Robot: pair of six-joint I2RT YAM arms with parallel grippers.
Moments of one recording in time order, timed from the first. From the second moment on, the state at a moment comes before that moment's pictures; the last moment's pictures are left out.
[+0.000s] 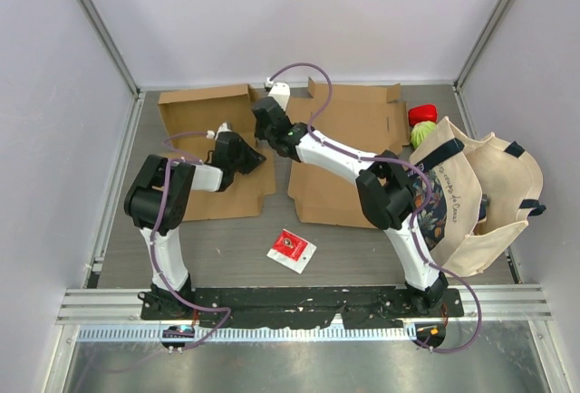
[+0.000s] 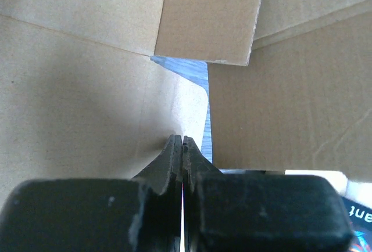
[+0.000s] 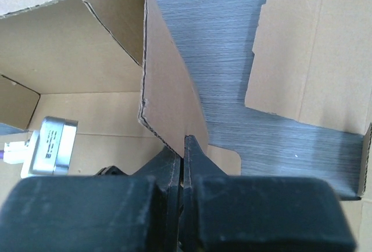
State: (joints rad) left arm -0.32 1.94 0.93 0.42 0.09 -0.93; right arm 0.80 2.24 1.90 -0.16 0.43 0.55
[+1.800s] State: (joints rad) left arm -0.21 1.40 0.76 0.14 -0.29 -0.78; right arm 0.81 2.19 1.80 -0.10 0.38 0.48
